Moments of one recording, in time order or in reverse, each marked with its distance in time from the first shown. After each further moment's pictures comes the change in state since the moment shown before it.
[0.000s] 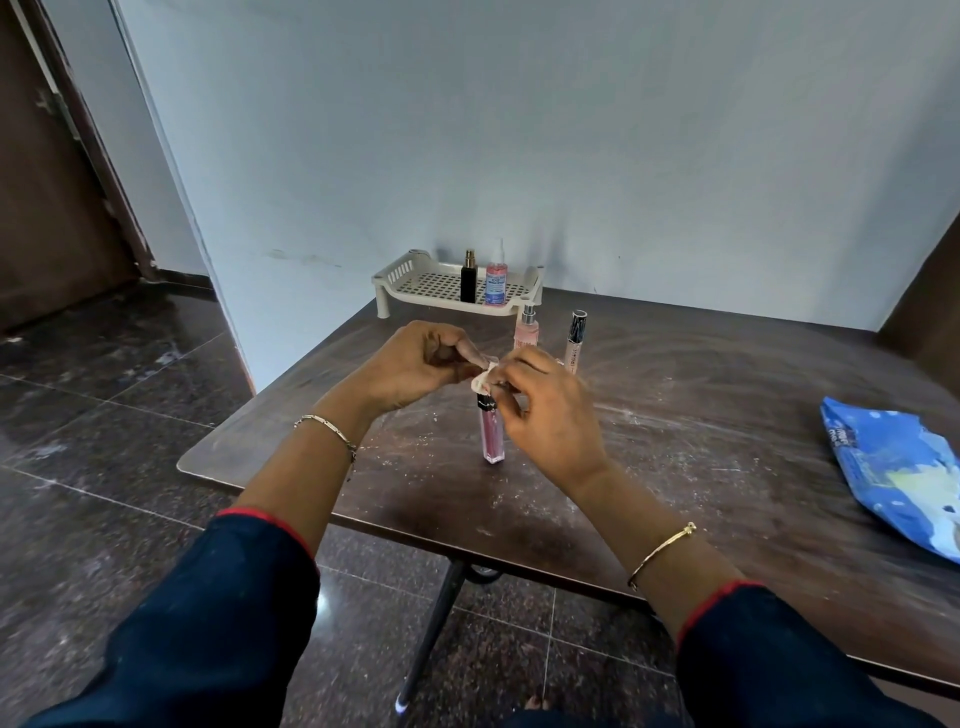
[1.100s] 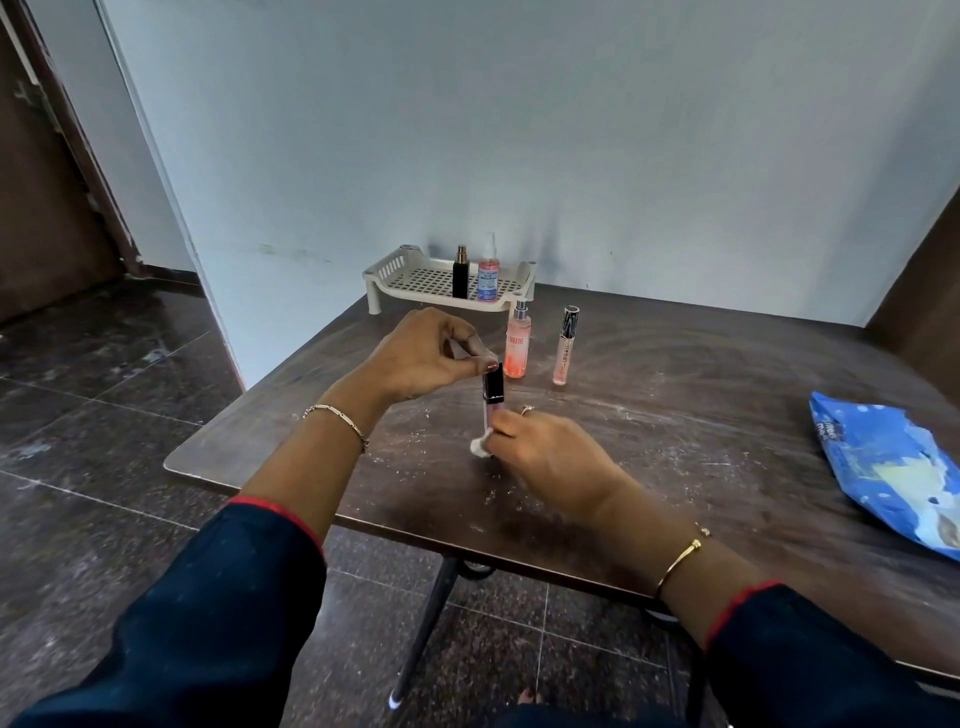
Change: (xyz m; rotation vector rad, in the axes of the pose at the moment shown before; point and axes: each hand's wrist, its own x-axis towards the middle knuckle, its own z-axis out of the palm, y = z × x) left_hand 0.013 0.011 0.008 0.340 0.065 -0.033; right_hand -0.035 0.022 -0.002 -0.235 -0.419 -0.407
